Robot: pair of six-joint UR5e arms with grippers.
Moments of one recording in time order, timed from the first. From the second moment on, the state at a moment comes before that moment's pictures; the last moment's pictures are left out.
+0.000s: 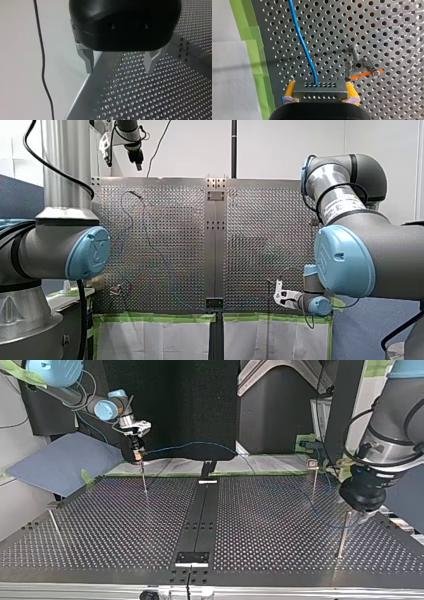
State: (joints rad) left arm -0.01 -1.52 -1.24 -3.94 -1.68 -1.92; right arm 1.71 -0.59 1.76 -1.03 1.11 1.72
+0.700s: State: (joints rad) left arm 0.00 -1.52 -1.41 -3.77 -1.71 -1.88; right arm 1.72 -0.59 1.76 -1.03 1.11 1.72
